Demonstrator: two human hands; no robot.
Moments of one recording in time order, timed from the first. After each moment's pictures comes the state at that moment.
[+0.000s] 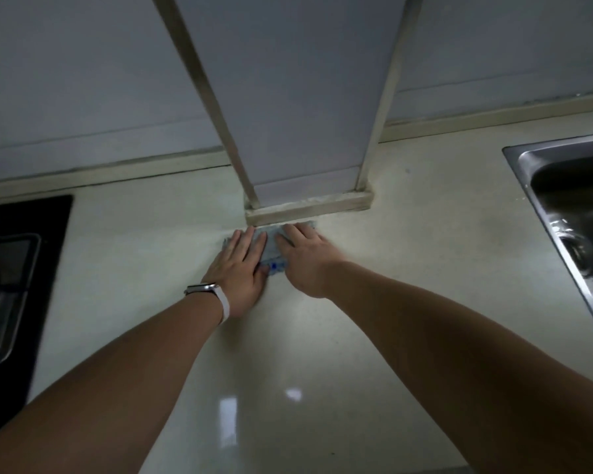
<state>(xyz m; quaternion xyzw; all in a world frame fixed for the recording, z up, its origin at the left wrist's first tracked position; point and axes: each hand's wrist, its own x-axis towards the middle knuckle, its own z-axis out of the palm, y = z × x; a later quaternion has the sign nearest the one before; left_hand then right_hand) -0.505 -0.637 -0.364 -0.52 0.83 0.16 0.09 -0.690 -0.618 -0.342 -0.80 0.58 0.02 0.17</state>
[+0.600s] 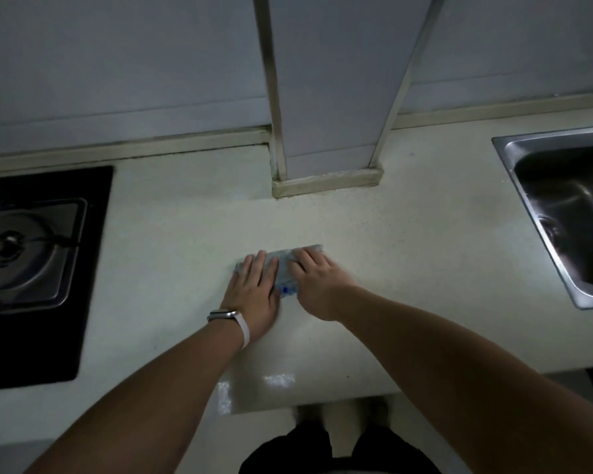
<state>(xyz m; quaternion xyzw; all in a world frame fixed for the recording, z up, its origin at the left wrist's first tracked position) -0.458 -0.523 -0.354 -0.54 0.81 0.20 0.09 -0.637 -0.507 -0.324 -0.81 0.56 0.05 0.17</state>
